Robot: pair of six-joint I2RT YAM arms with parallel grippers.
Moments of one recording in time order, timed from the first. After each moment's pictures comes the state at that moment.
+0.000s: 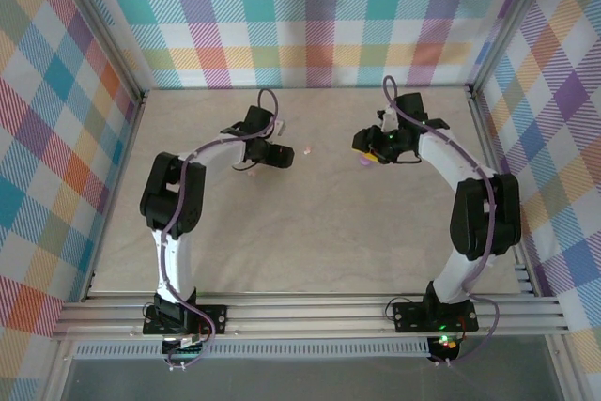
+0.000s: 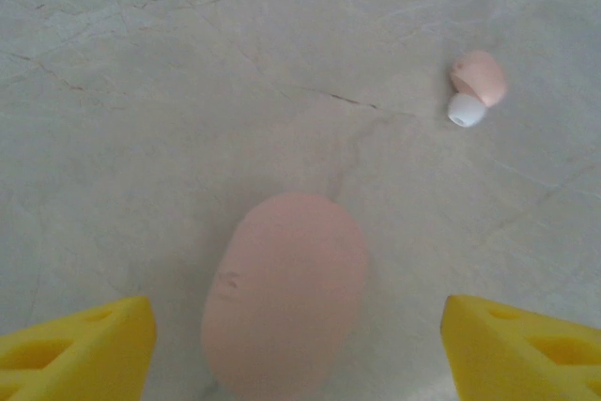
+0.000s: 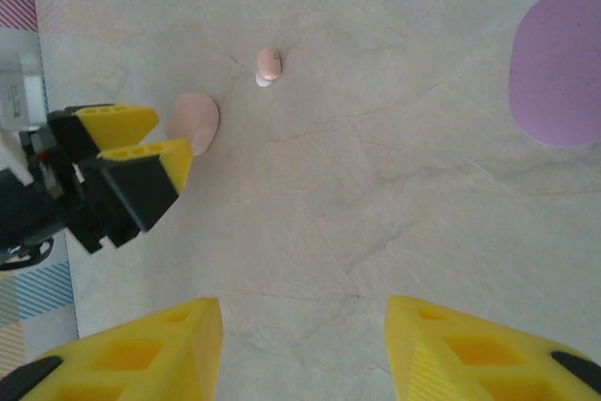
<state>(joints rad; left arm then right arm) -0.38 2.05 1.46 -0.41 0.12 -0.07 0.19 1.73 1.33 -0.60 -0.58 0.49</state>
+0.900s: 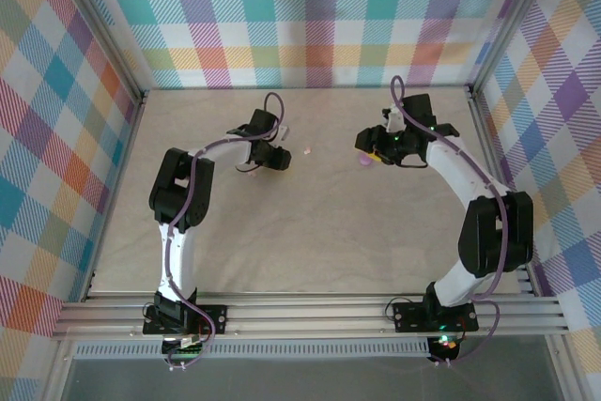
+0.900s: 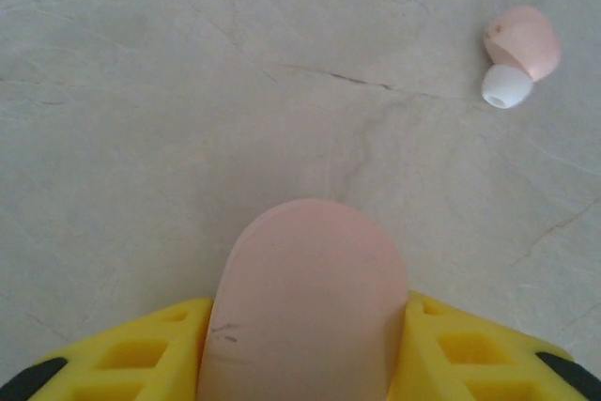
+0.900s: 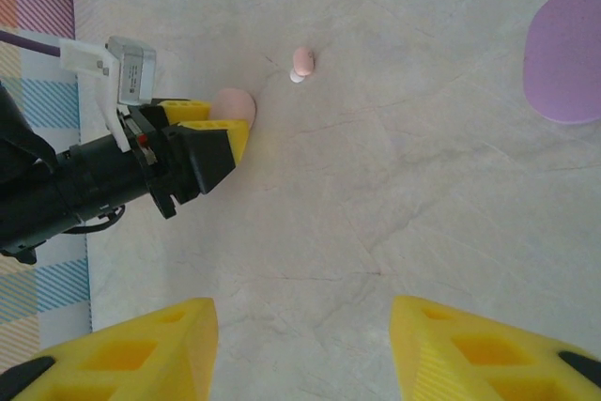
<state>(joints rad) -0.40 2.12 1.48 -0.40 0.13 -0.03 0.19 1.61 1.27 -0.60 -0.58 0.51</state>
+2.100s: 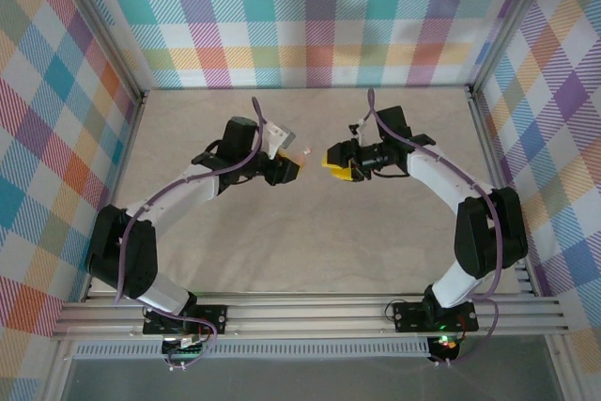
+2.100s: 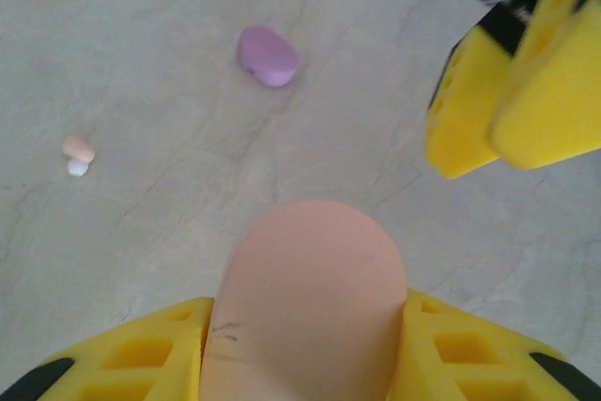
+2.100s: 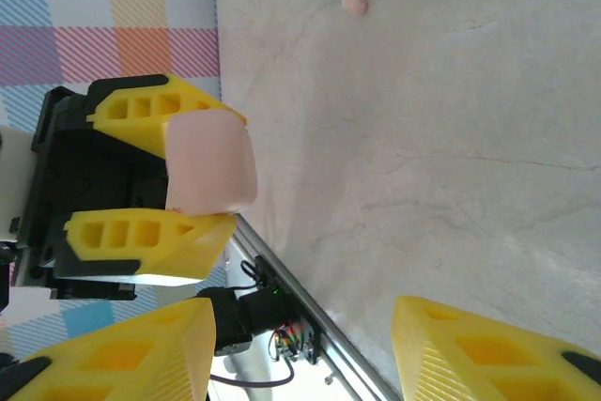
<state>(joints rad) -0.46 1.52 1.09 -0.25 0.54 0.05 0.35 1.62 1.19 -0.48 -0.93 0.67</state>
